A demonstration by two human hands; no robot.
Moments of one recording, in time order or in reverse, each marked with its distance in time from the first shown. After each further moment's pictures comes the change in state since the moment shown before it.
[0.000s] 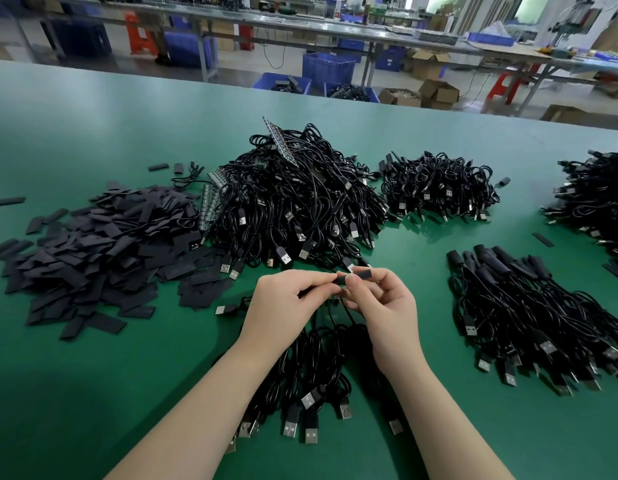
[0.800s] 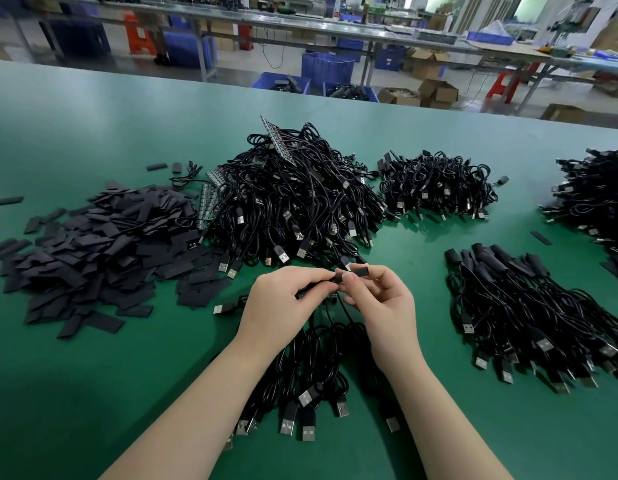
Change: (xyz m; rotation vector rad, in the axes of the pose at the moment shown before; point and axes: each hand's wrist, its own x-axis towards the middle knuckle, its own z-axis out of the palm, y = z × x) left_hand -0.001 0.001 0.000 0.073 -0.004 0.030; right_hand 0.001 0.001 0.000 -0.006 0.013 -0.032
